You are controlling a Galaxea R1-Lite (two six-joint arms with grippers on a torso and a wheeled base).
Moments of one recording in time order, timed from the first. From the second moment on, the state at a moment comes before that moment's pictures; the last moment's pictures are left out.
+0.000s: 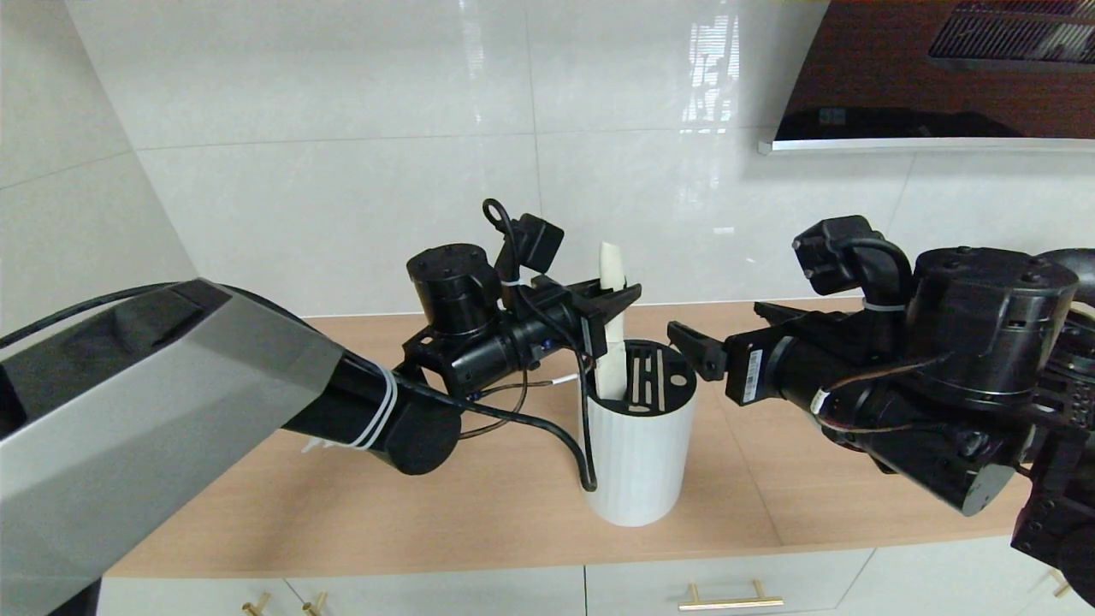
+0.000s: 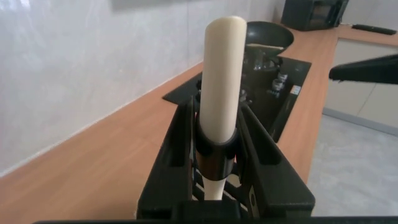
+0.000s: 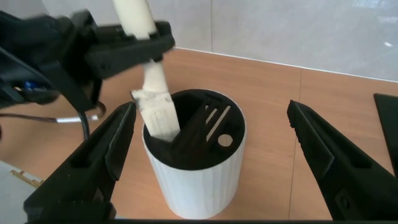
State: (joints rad) left arm -0.54 2.19 -1.19 -1.12 -0.43 -0.12; right arm 0.72 1.65 -0.76 -0.83 -0.31 0.07
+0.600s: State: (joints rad) left arm -0.58 2.27 -1.20 -1.16 -0.41 -0.15; right arm 0.72 1.65 -0.76 -0.83 -0.31 0.07
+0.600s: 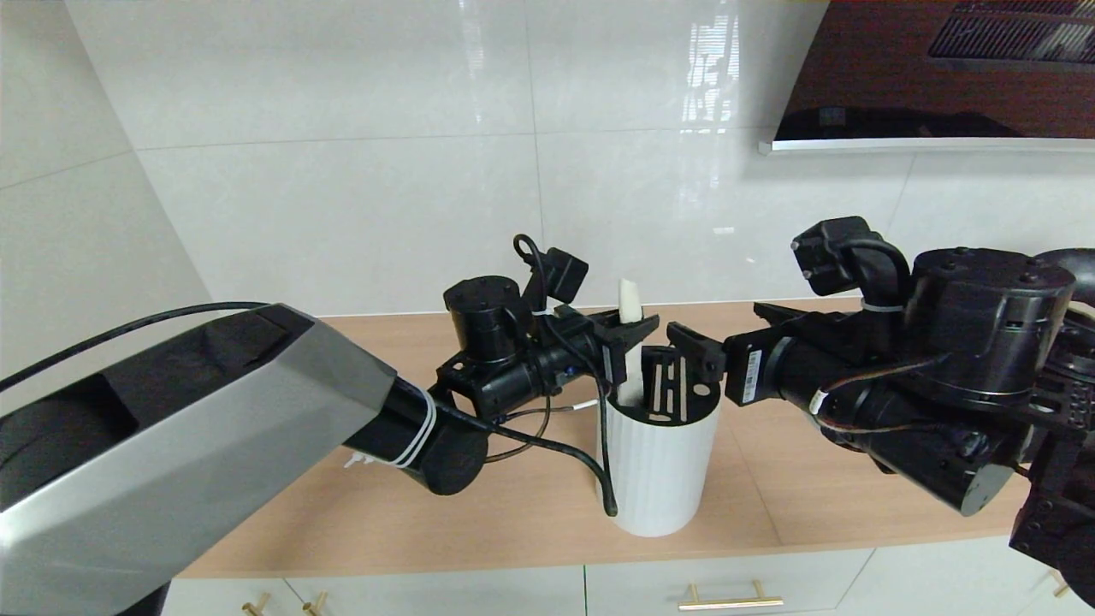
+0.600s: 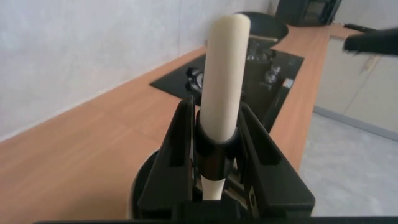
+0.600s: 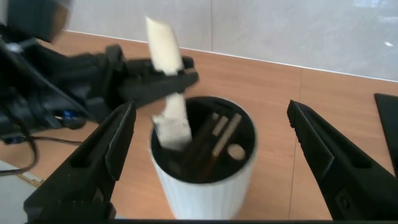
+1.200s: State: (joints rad) left arm -0.59 2.24 -1.19 -1.22 -0.38 -0.16; right arm 0.72 1.65 -0.76 -0.83 -0.31 0.07
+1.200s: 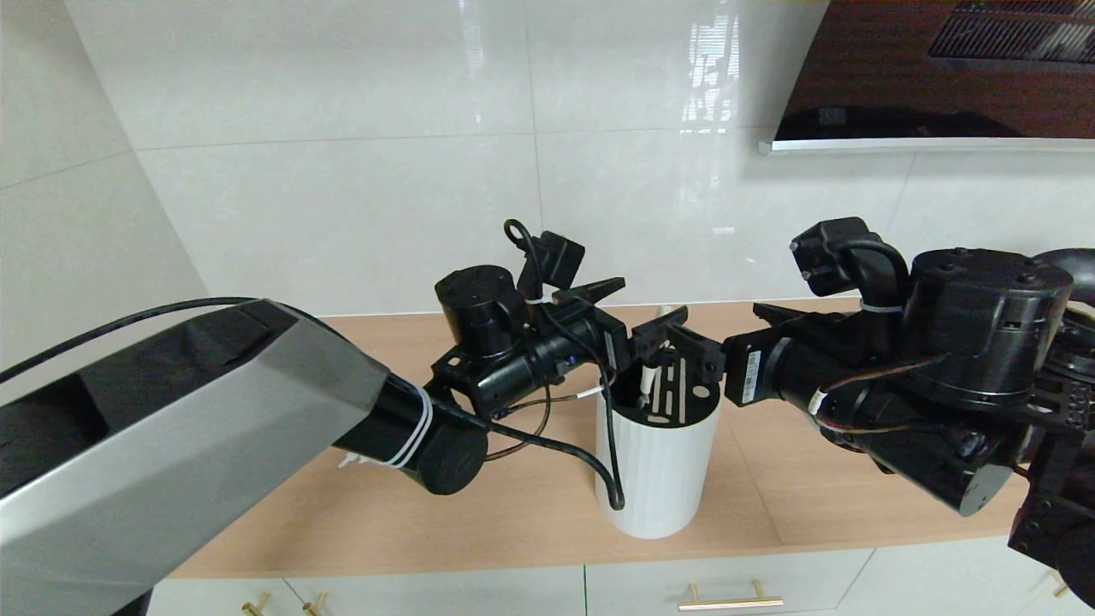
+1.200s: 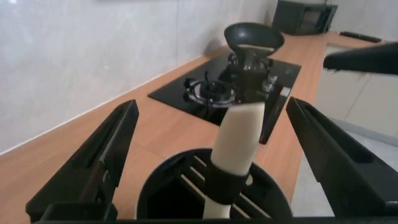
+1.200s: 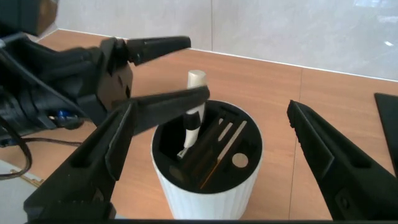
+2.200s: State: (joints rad) left arm -0.20 1.27 -0.37 -1.27 -0.26 -0.23; right arm 0.37 1.06 -0.28 -0.83 -0.40 0.06
